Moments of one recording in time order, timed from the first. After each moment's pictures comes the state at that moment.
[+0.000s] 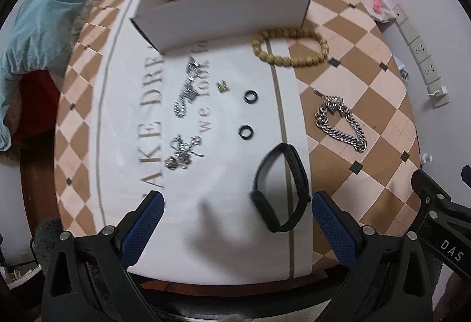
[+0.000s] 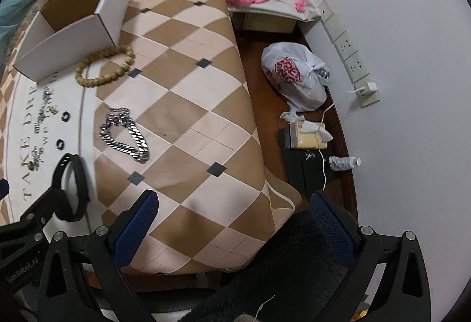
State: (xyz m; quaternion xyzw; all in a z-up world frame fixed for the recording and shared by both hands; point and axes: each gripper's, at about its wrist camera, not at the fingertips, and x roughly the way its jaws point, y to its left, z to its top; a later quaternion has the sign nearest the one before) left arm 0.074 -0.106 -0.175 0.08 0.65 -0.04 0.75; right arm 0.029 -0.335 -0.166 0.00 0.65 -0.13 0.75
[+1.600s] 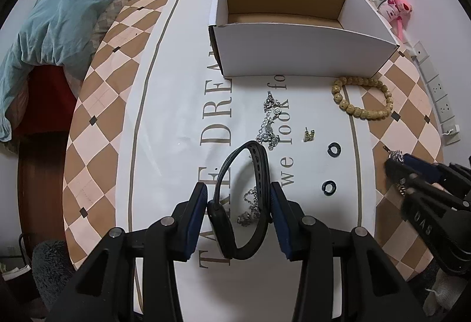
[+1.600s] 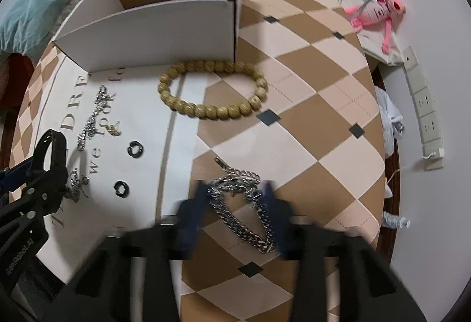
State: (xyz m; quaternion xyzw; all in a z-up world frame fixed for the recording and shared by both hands) left arm 0.101 -0.035 -0.183 0.04 0.61 -0.01 0.79; right arm 0.101 -0.232 -0.206 -0.02 0.63 0.02 0.78
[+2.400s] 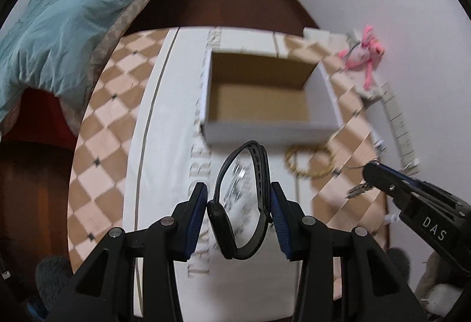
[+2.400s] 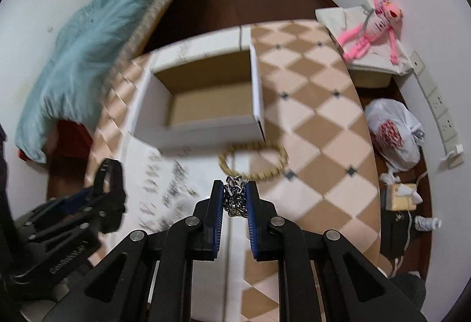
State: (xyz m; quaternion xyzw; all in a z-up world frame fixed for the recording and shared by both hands) left arm 0.136 -0.026 -0.096 -0.04 0.56 -0.07 0.83; right arm 0.119 -0.255 -0.103 0.12 0.56 0.08 0.82
